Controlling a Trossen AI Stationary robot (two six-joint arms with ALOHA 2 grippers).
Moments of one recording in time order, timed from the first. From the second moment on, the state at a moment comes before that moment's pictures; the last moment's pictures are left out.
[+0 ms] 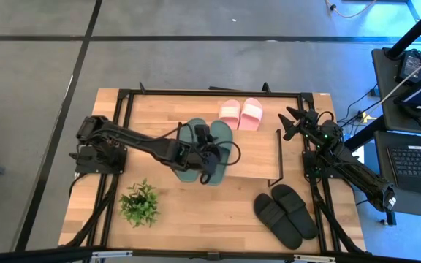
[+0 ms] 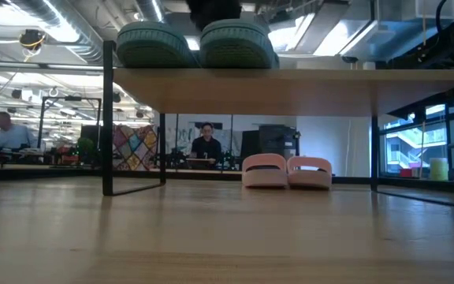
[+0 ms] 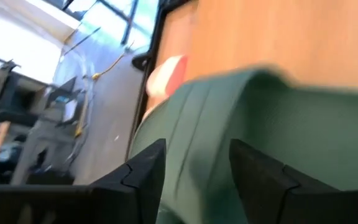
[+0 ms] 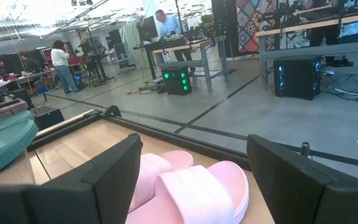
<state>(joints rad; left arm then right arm) -0.21 1.74 1.47 -0.57 -0.79 0.15 -0.76 0.01 0.01 0.02 0.01 0.23</state>
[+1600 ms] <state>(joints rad) -0.39 0.71 0.53 0.24 -0.50 -0.12 -0.71 0.41 1.07 -0.67 -0.54 -0.22</state>
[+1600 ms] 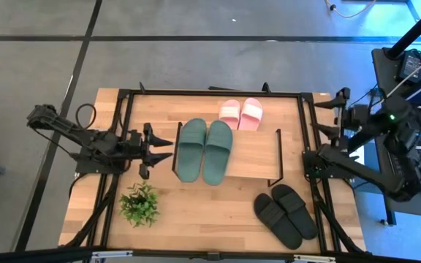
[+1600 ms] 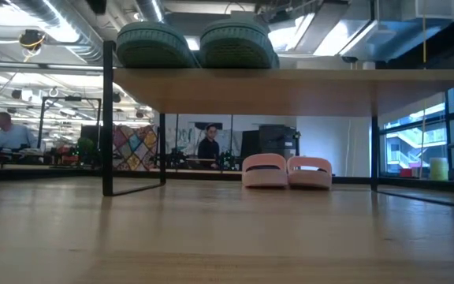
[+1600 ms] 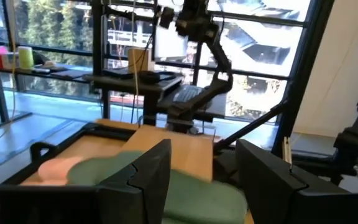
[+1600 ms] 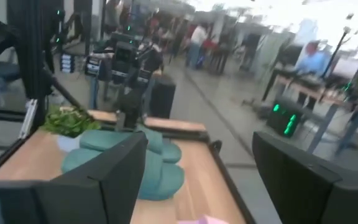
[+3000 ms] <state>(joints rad) -0.39 0.57 0.37 0.21 -0.58 -0.08 0.69 1.53 1.60 -1.29 0.17 0.35</state>
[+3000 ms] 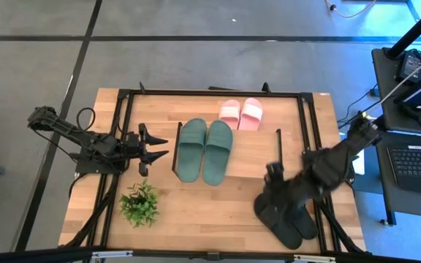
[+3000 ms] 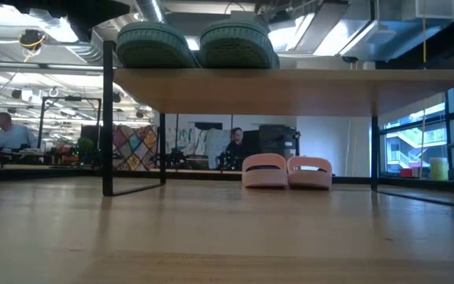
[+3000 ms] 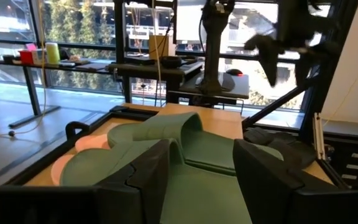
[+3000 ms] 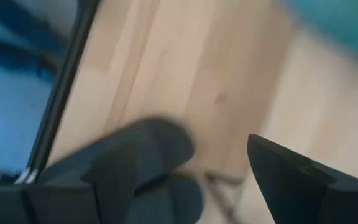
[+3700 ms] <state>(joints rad) -0.39 0.57 0.37 0.21 -0.65 -0.02 0.92 1.91 1.60 -1.26 0.16 0.47</state>
